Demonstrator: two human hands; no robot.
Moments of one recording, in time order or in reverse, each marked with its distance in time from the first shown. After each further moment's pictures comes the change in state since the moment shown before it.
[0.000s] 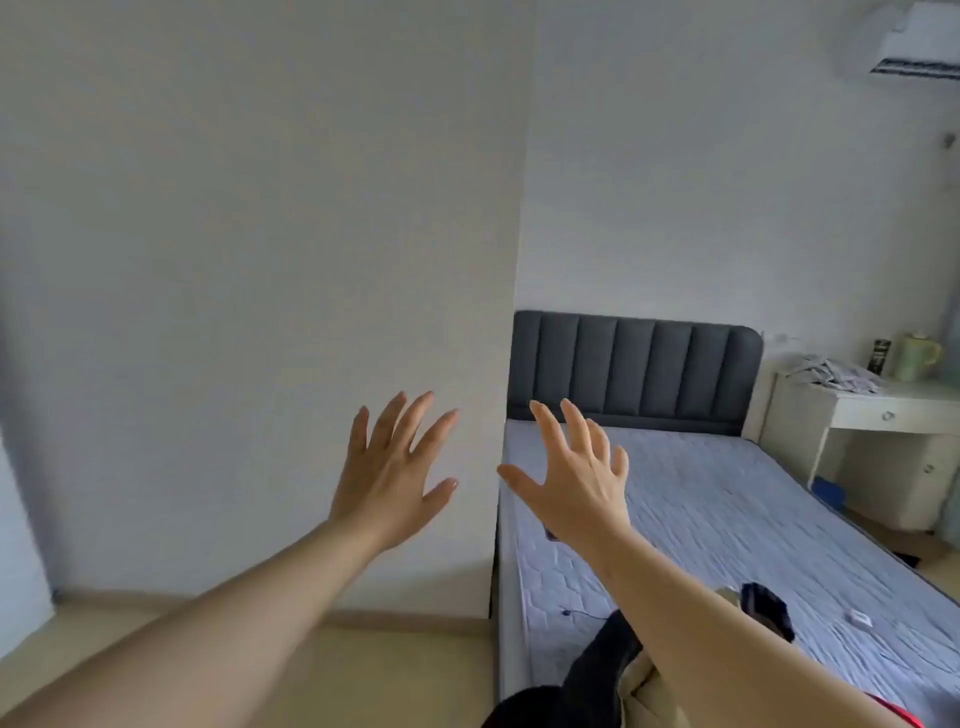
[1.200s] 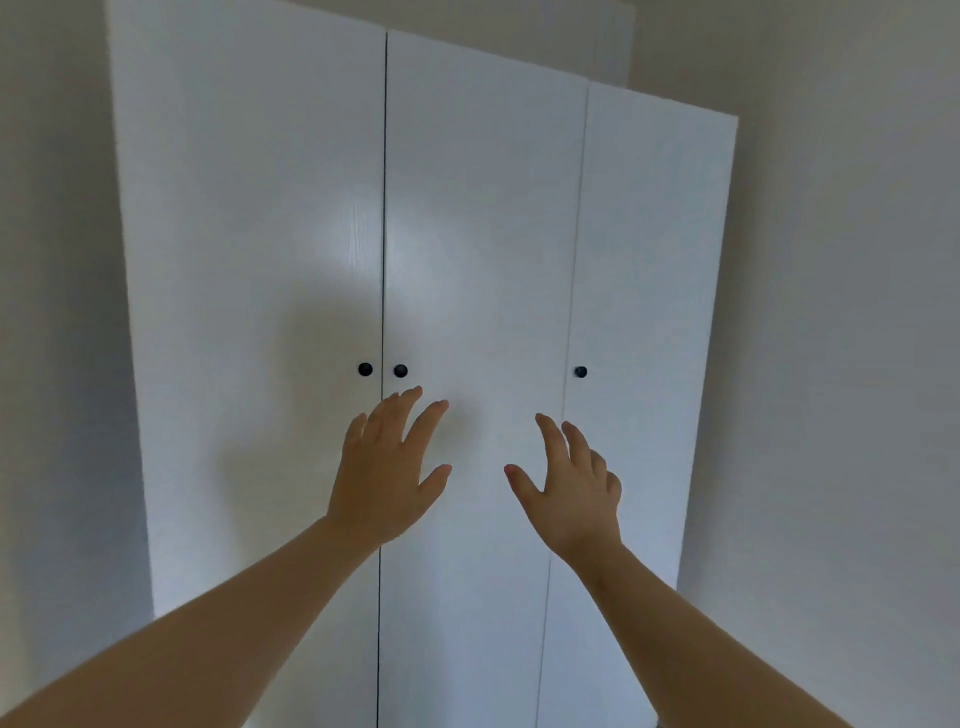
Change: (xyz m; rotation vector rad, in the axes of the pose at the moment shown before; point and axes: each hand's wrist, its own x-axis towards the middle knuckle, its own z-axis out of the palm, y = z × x) left_hand -0.244 -0.758 -0.168 0.791 0.071 -0.970; right_hand 0.150 -0.893 0.304 0.743 -0.278 -1.009
